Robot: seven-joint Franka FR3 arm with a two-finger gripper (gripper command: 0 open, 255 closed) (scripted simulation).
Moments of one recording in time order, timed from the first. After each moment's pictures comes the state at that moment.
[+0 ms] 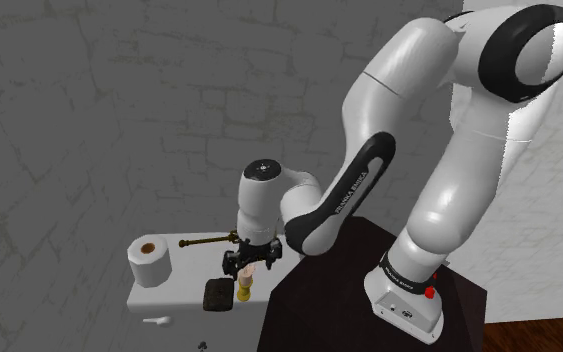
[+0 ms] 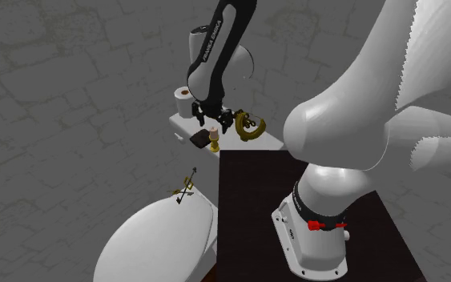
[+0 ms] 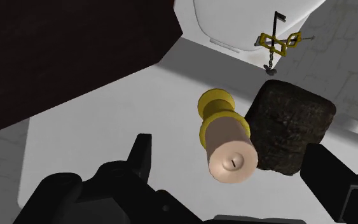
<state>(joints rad) -0.11 0.10 0.81 -2.67 -0.20 2.70 1.33</state>
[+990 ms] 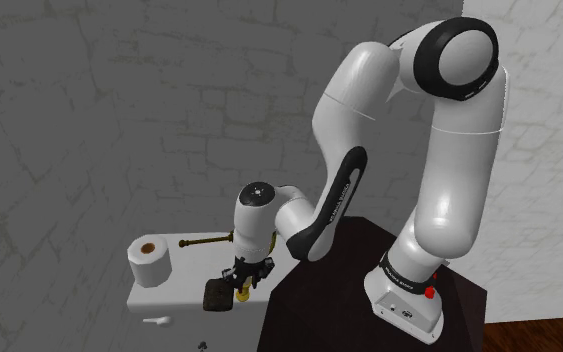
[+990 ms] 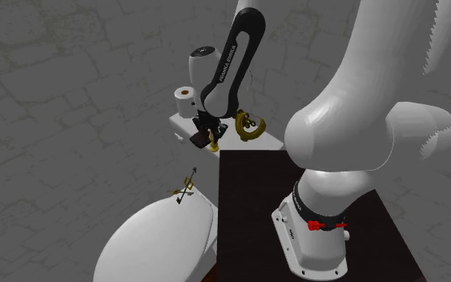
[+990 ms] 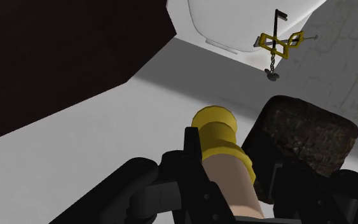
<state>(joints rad) 0.07 0.32 0.57 -2.60 -0.60 2.81 1.65</state>
